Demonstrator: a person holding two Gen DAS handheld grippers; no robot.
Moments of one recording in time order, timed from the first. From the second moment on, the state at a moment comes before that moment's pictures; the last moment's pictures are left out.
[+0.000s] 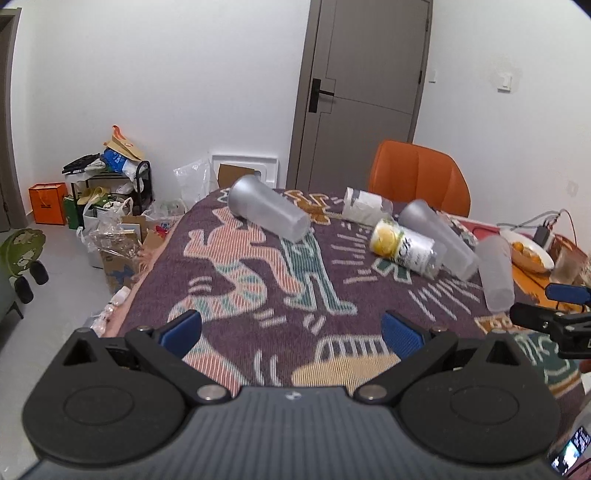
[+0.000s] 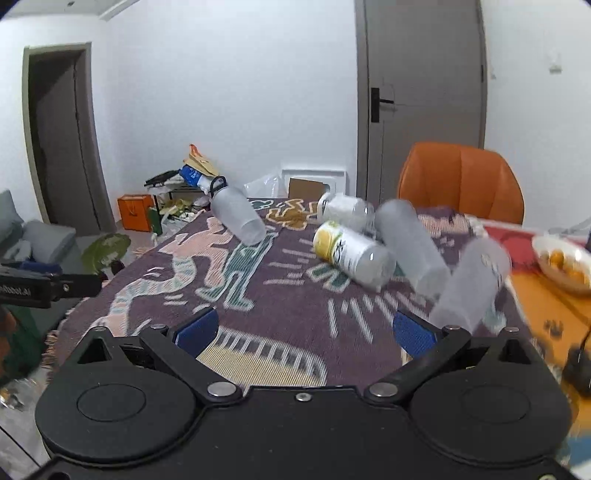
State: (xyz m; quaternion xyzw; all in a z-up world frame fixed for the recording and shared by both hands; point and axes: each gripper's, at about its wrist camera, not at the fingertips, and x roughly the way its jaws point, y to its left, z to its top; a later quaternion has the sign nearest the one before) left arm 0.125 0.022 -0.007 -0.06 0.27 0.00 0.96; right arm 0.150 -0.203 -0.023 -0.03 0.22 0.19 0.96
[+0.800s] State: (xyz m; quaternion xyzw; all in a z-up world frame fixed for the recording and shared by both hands) left arm 0.275 0.067 0.030 -0.13 0.27 0.04 0.95; right arm 0.323 -0.159 0.035 -0.15 0.23 0.23 0.93
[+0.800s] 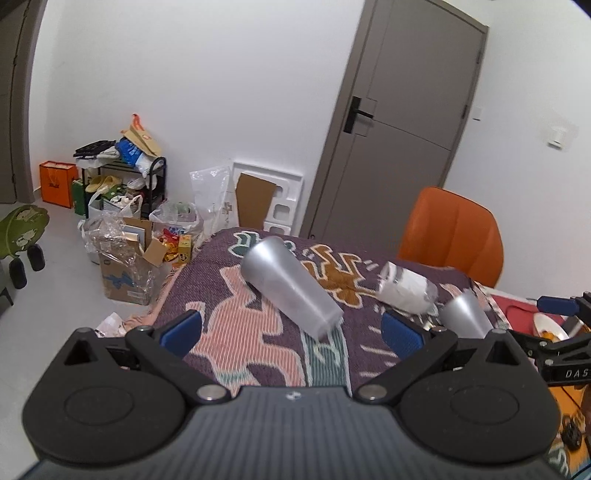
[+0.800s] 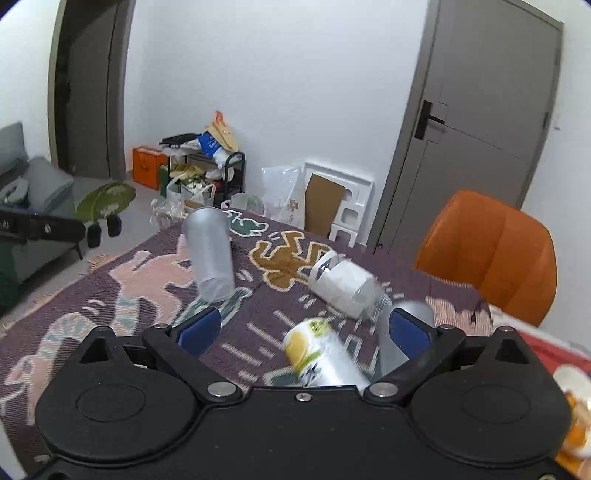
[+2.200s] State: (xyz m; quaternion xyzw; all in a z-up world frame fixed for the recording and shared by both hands) left arm 0.404 0.116 -0.082 -0.22 0.37 0.14 0.89; right arm 0.563 -0.109 -0.056 -0.38 0.32 0.32 0.81
